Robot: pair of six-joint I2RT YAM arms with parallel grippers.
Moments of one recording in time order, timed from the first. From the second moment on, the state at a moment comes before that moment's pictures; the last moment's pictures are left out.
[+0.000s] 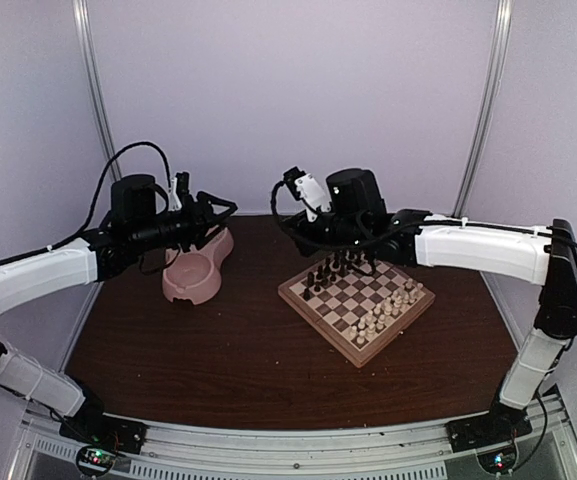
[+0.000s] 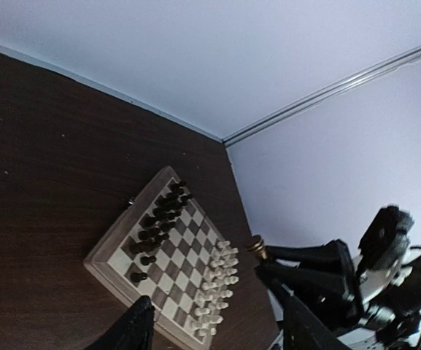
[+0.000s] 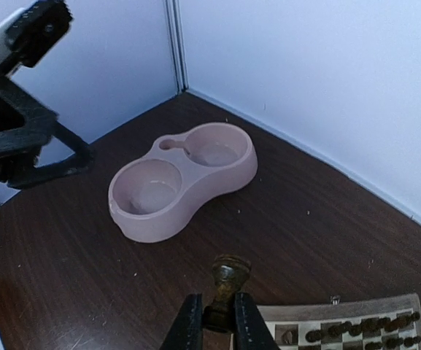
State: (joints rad) left arm -0.56 1.34 0.97 0.17 0.32 -1.00; right arm 0.88 1.73 1.42 -0.04 0.08 0.06
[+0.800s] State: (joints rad) left arm -0.63 1.28 0.90 -0.09 0.60 0.39; right arm 0.71 1.92 1.82 -0.81 -0.72 0.26
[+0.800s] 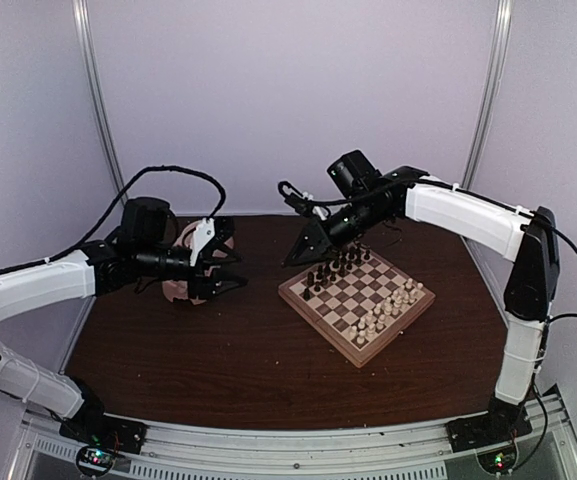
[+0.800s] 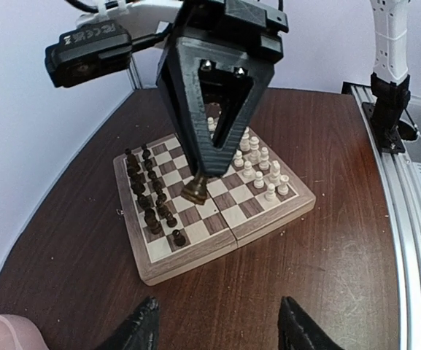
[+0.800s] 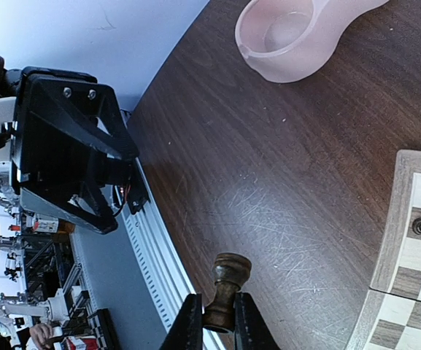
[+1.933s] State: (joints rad) left arm -0.68 1.38 0.94 -0.02 0.61 0.53; right arm 0.77 1.92 1.75 -0.56 -0.88 0.47
